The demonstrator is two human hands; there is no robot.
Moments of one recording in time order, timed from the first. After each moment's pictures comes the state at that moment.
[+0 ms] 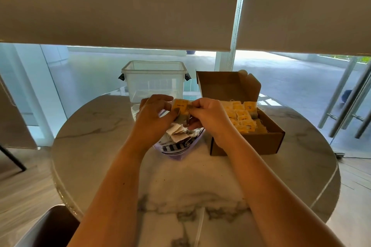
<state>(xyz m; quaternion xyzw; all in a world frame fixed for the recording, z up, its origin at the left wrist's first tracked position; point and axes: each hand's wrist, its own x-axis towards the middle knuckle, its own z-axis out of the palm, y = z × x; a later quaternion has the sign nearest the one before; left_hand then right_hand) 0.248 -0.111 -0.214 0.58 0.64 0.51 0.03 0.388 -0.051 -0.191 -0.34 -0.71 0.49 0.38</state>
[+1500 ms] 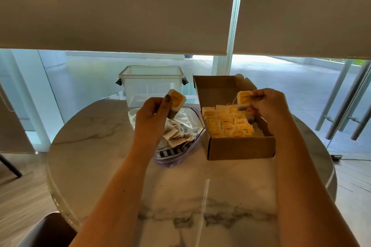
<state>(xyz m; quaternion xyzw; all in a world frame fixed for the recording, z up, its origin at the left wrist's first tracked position) 0.266 -0.104 -0.211 0.45 0.55 0.70 0.12 0.490 0.023 -0.177 -0.49 -0.64 0.30 0.51</state>
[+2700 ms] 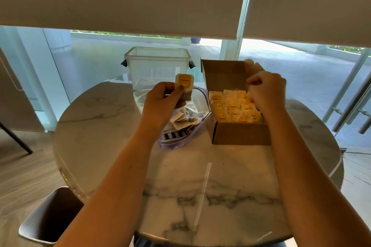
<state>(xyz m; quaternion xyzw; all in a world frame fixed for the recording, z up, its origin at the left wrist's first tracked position) 0.272 -0.109 -0.207 0.43 0.57 0.67 0.21 0.464 0.016 -0.184 -0.49 -0.72 0.07 0.48</state>
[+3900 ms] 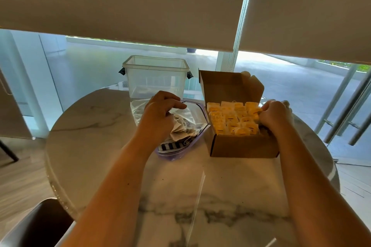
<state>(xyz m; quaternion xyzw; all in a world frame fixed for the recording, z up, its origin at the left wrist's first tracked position) 0.256 -0.108 -0.215 0.59 0.62 0.52 -0.01 0.494 0.058 -0.207 -0.68 -0.67 0.04 0.28</state>
